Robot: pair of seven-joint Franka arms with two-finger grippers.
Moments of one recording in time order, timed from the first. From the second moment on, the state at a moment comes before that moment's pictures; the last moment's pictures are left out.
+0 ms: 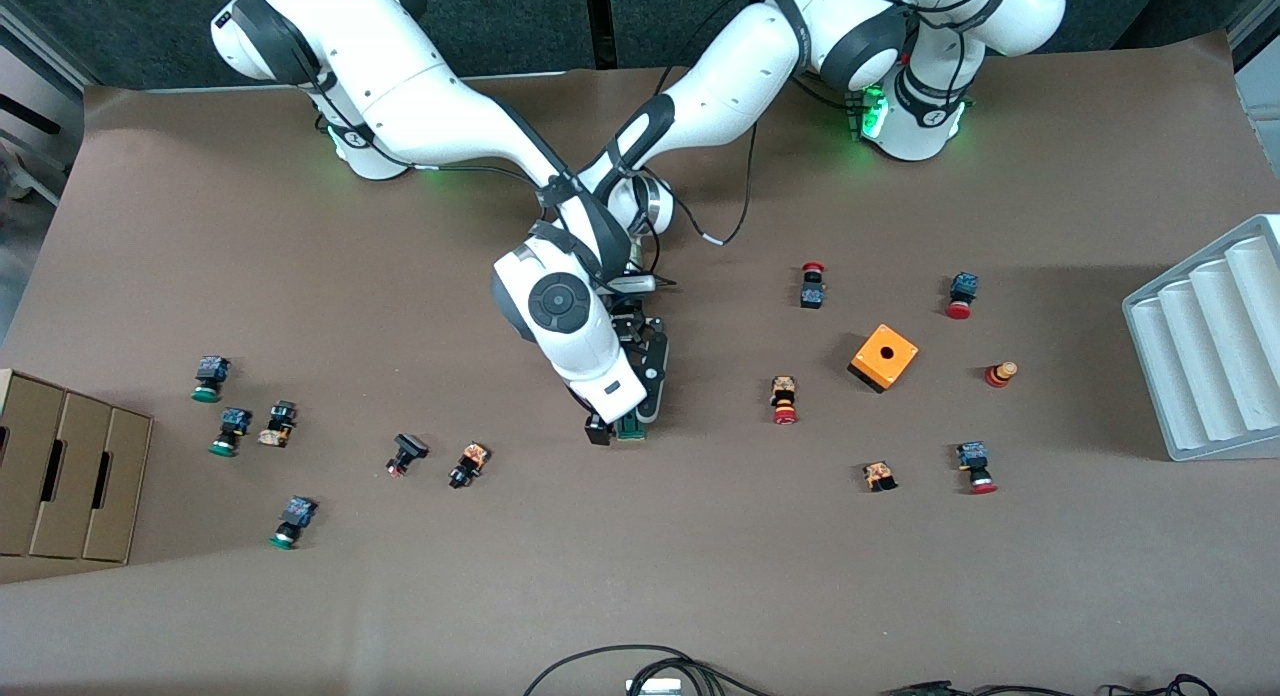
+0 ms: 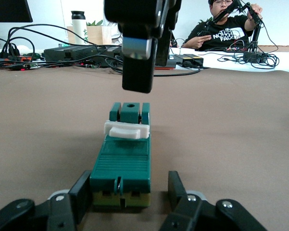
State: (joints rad) left arm -1.02 1.02 -0.13 -1.57 1.82 1.95 -2.56; right arm 0.73 0.74 -0.07 -1.50 0.11 2.35 -0.77
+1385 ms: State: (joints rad) left arm -1.02 1.02 -0.13 -1.56 1.82 1.95 -2.56; right arm 0.76 0.77 -0.07 -1.53 0.11 2.38 -0.72
